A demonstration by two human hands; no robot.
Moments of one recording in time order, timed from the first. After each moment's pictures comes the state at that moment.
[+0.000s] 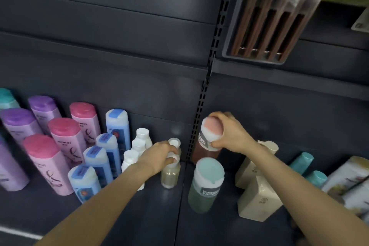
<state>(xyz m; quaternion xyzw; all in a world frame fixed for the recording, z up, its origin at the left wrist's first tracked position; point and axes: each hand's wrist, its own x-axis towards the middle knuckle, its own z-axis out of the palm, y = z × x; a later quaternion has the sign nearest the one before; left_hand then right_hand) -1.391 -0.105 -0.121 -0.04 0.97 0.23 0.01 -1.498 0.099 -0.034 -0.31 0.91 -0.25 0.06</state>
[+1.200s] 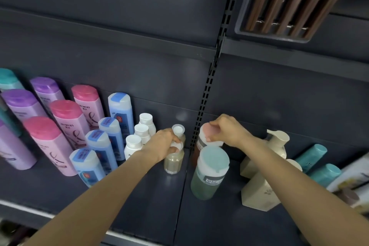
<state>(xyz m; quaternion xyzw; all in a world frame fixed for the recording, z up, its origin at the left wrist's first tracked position) -1.397 -0.103 -0.138 -0.07 0.97 0.24 0.01 -1.509 0.084 -0.075 -0.33 0.93 -0.10 0.13</state>
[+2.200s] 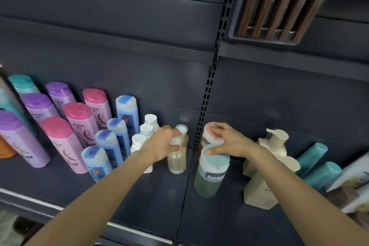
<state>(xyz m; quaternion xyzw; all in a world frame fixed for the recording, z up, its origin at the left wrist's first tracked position) -1.373 -0.096 -0.109 -0.09 0.97 0.24 -0.03 -1.485 0.107 -0.079 -0.34 0.89 -0.18 0.23</state>
